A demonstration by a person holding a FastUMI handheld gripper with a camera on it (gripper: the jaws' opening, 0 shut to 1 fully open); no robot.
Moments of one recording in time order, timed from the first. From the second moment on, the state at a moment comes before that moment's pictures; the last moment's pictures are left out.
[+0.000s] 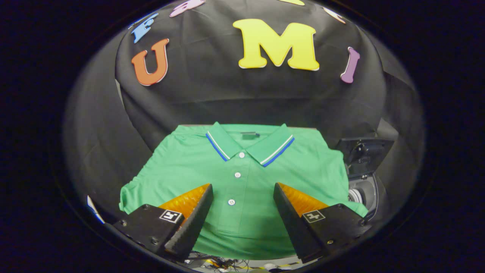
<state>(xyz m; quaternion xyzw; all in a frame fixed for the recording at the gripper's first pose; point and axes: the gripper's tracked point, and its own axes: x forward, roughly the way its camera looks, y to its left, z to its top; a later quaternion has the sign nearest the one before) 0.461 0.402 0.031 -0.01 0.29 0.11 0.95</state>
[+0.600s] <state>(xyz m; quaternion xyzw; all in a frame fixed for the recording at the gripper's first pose) 0.464 0.406 0.029 -0.06 0.33 0.11 0.94</state>
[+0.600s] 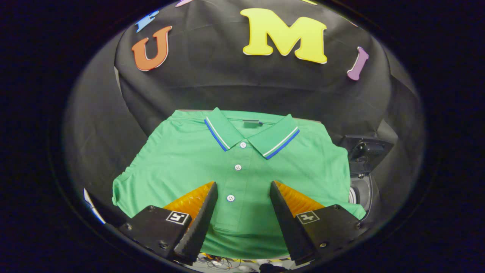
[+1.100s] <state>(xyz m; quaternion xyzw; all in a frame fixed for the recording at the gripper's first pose) 0.457 0.403 0.031 -0.08 0.29 0.17 0.94</state>
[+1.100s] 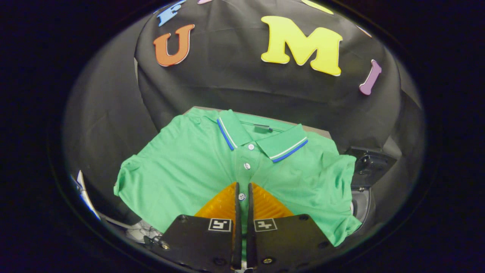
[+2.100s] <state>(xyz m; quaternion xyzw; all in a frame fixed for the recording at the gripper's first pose) 0.347 0.270 0.159 0.03 0.10 0.20 0.97</state>
